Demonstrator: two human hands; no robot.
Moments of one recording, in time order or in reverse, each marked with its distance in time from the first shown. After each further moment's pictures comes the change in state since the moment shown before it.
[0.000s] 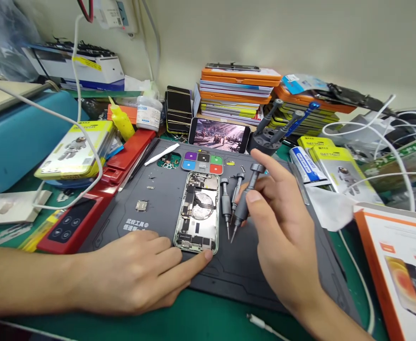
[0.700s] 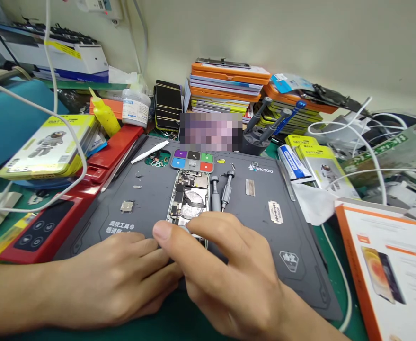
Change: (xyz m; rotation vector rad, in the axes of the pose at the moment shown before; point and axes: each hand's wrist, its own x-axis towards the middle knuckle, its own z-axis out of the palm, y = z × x) left_hand 0.000 0.001 0.002 -0.134 -0.043 -0.014; right_hand -0.024 -0.003 0.002 -0.341 -0.354 -0.763
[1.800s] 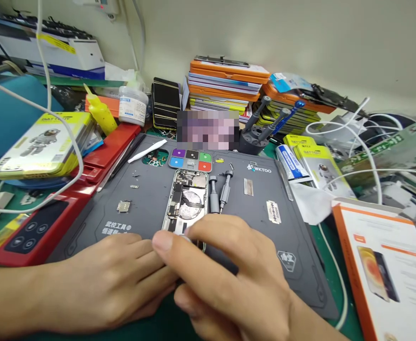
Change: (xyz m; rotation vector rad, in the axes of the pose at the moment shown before) left_hand 0.000 0.001 0.002 0.011 0.033 -0.008; right_hand 0.000 -0.006 -0.019 -0.106 -0.109 0.094
